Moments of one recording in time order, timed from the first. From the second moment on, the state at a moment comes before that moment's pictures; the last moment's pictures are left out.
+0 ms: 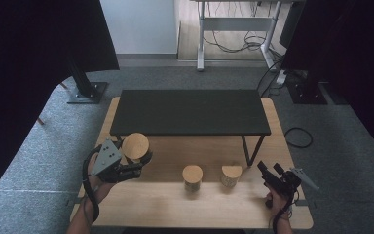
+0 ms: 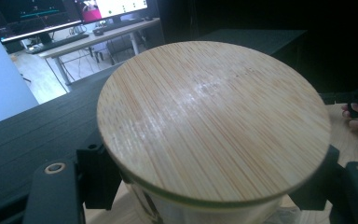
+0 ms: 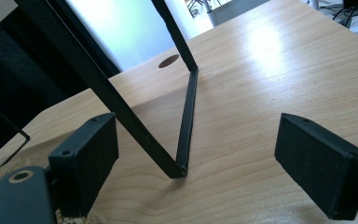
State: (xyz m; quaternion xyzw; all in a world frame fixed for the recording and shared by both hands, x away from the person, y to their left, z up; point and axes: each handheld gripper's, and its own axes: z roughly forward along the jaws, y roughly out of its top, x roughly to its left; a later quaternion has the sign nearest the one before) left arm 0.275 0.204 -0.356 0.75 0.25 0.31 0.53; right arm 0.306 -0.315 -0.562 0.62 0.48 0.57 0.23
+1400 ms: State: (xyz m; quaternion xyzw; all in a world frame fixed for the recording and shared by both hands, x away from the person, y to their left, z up) left arm 0.297 0.190 -0.336 0.75 0.24 0.32 0.53; right arm 0.306 -0.315 -0.562 0.62 0.48 0.58 0.22
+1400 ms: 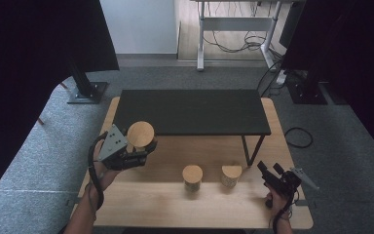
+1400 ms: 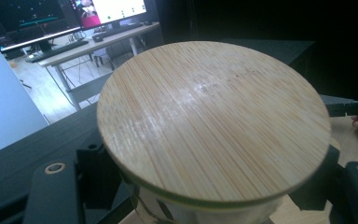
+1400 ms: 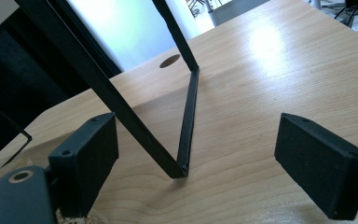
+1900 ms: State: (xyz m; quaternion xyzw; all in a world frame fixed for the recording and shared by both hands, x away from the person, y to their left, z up) left arm 0.310 0.186 -0.326 0.75 0.24 0.33 0.52; right arm 0.306 -0.316 -0.563 0.62 0.48 0.58 0.22
